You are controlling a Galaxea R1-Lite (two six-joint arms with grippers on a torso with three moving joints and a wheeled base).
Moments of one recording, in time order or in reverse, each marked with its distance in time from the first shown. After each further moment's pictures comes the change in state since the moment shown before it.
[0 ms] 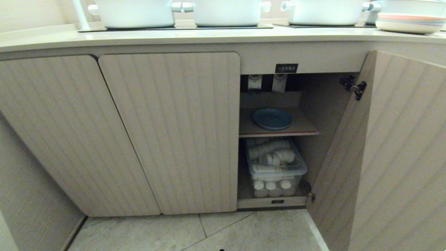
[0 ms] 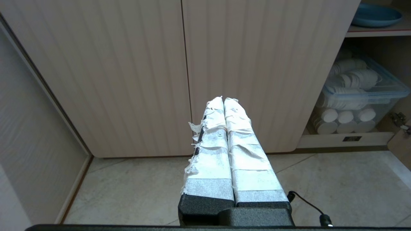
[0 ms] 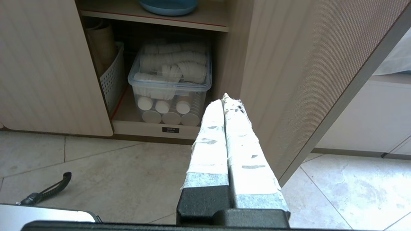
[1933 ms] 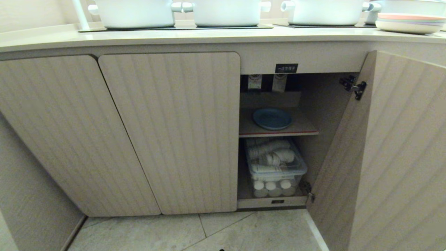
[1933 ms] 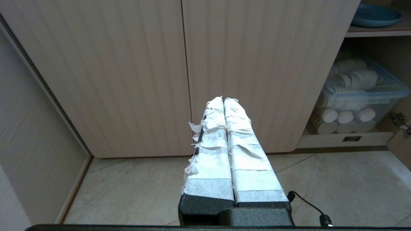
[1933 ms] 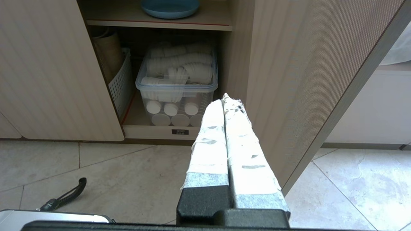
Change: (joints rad) left arm 0.000 0.000 0.000 0.000 -0.001 0.000; right arm 0.000 0.000 -0.002 0.001 0.004 0.070
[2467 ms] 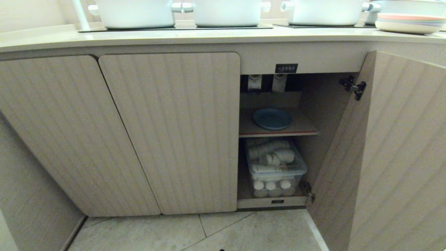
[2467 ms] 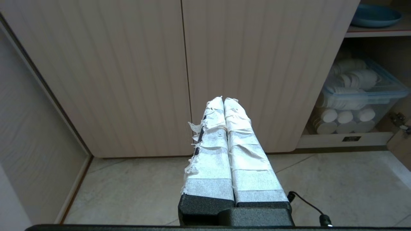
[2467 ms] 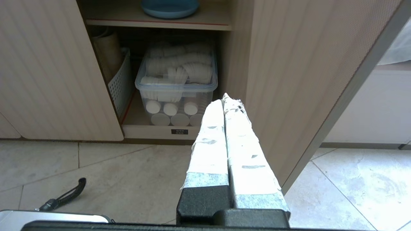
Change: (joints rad) left arm 0.000 0.000 0.000 0.000 0.000 0.000; right arm 0.000 0.000 0.001 0.000 -0.002 -0.001
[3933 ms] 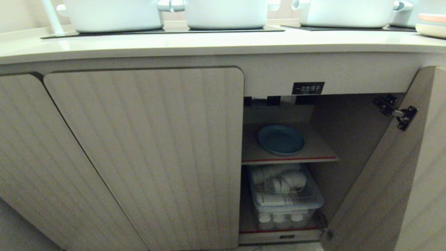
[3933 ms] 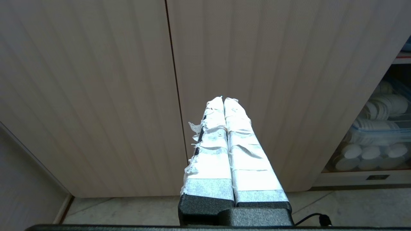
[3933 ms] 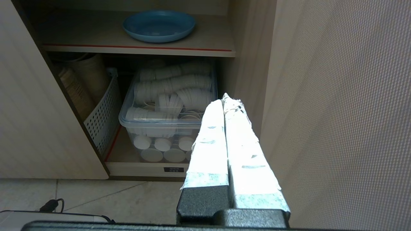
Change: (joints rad) left arm 0.000 0.000 0.000 0.000 0.000 0.000; right arm 0.000 0.000 0.000 -0.001 -0.001 0.002
